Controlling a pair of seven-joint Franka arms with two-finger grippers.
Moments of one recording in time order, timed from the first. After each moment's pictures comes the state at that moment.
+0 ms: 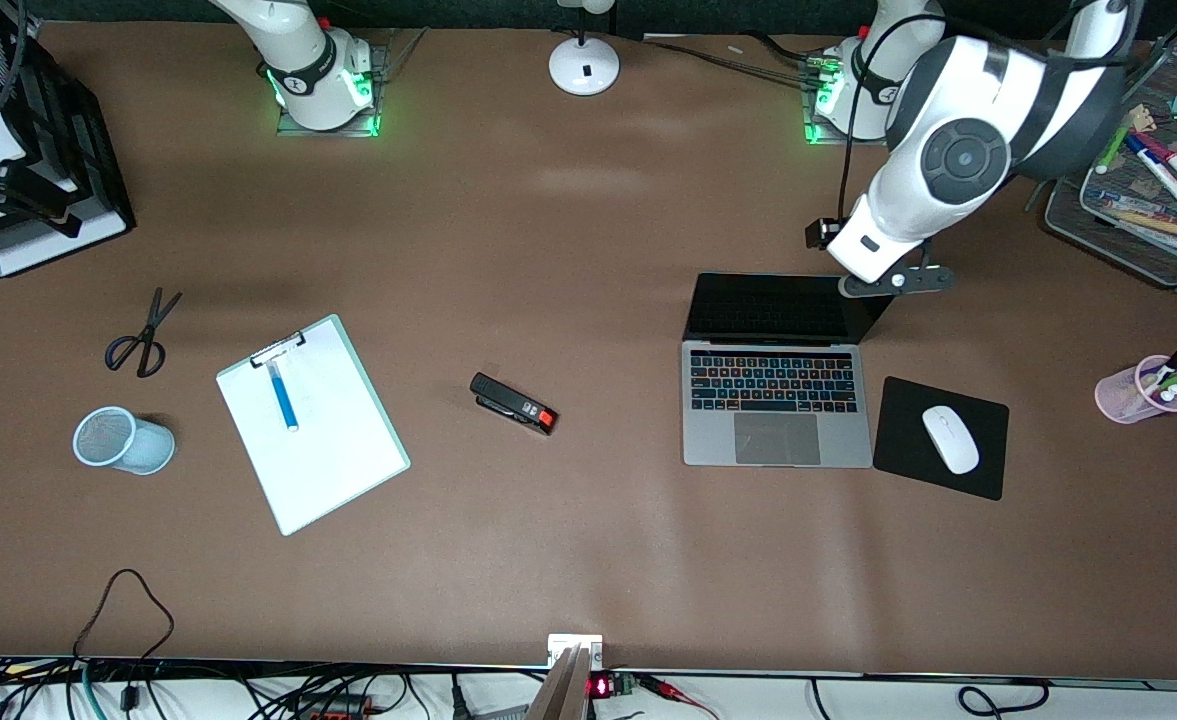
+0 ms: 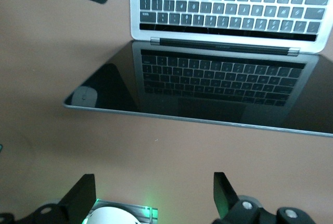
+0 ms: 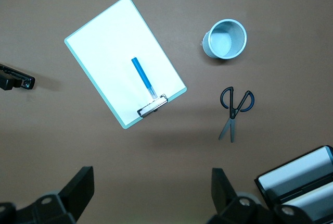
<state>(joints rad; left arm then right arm) 0.00 0.01 -0.34 -2.12 0.00 1.79 -0.42 0.08 -0.06 -0.17 -1.67 -0.01 1.61 -0.05</state>
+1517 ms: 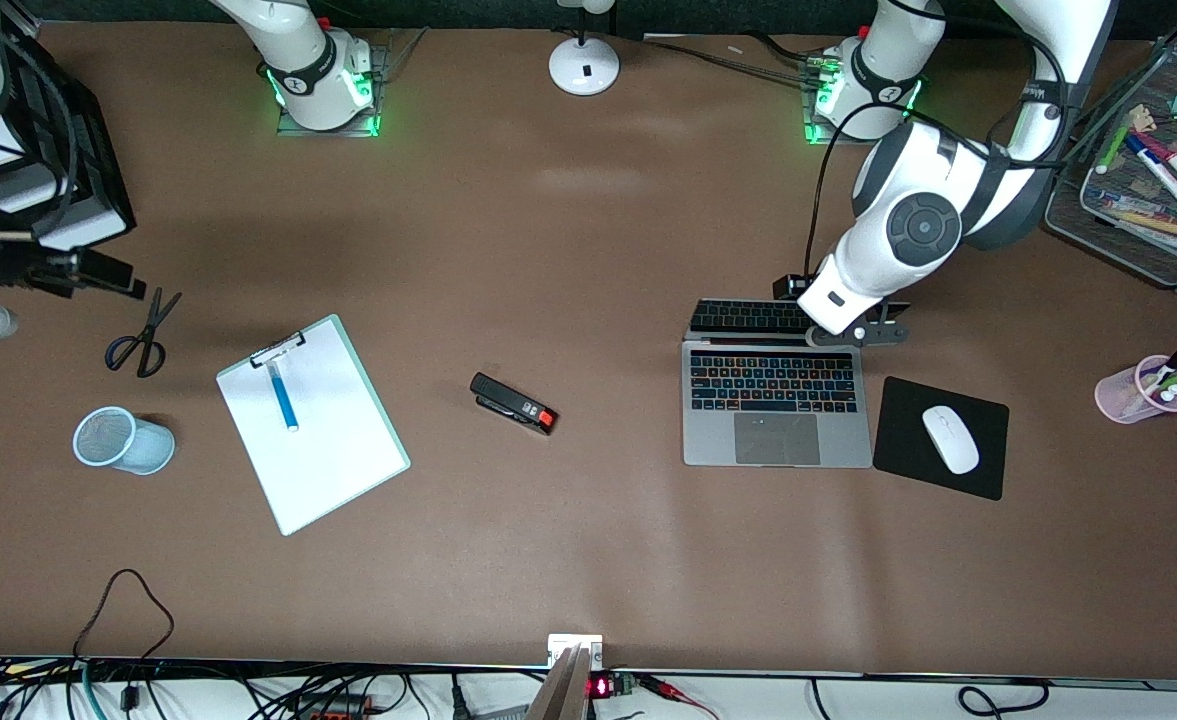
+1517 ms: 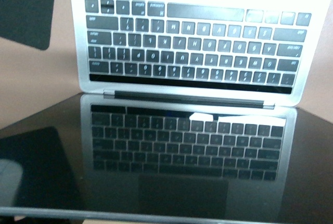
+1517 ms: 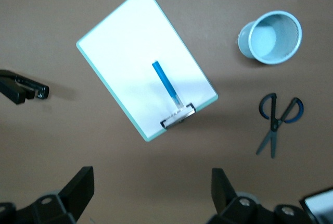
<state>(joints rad) 0.00 0.21 -0.35 -2.09 0.00 2.08 -0.42 0.07 0.14 -0.17 -1.64 0.14 1.70 -0.05</state>
